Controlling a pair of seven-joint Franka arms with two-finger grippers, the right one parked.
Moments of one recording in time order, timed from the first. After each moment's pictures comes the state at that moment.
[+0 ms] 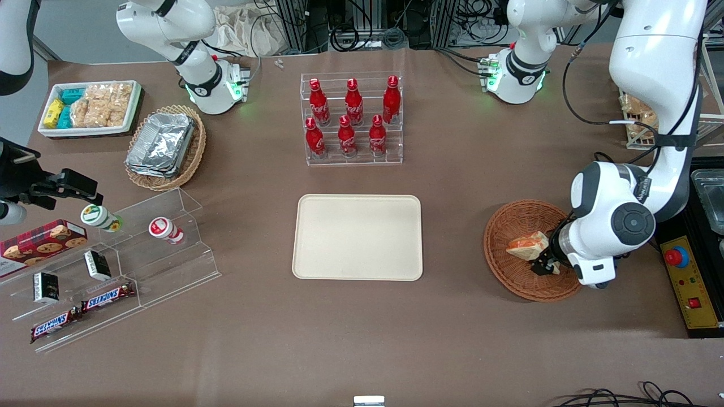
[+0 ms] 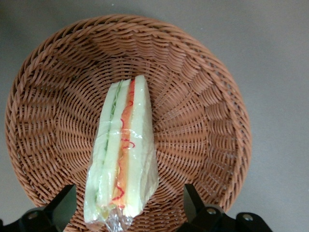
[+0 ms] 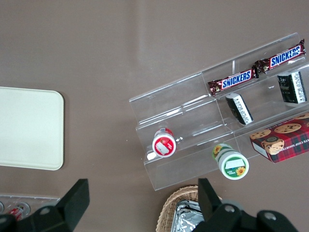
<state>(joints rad) 0.09 0.47 -0.21 -1.79 0.13 2.15 -1.15</state>
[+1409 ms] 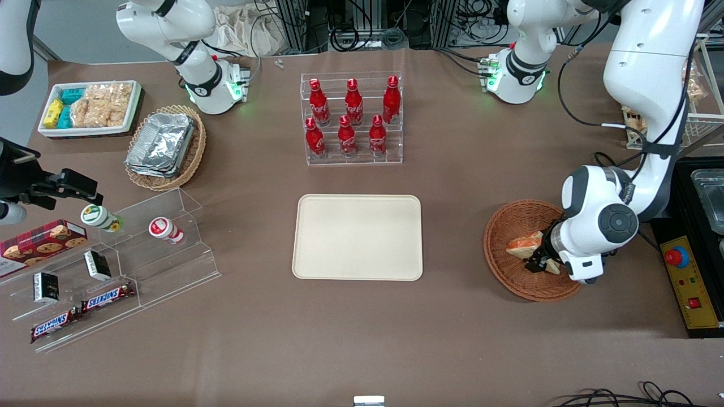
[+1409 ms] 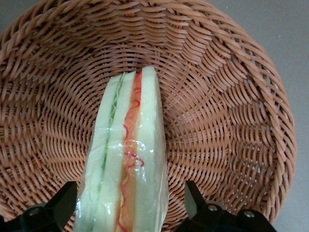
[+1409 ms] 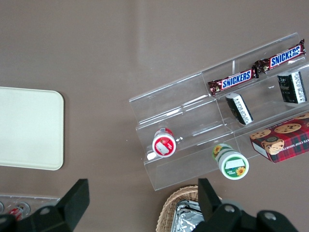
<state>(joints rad) 0.09 0.51 -0.20 -1.87 0.13 2.28 -1.15</state>
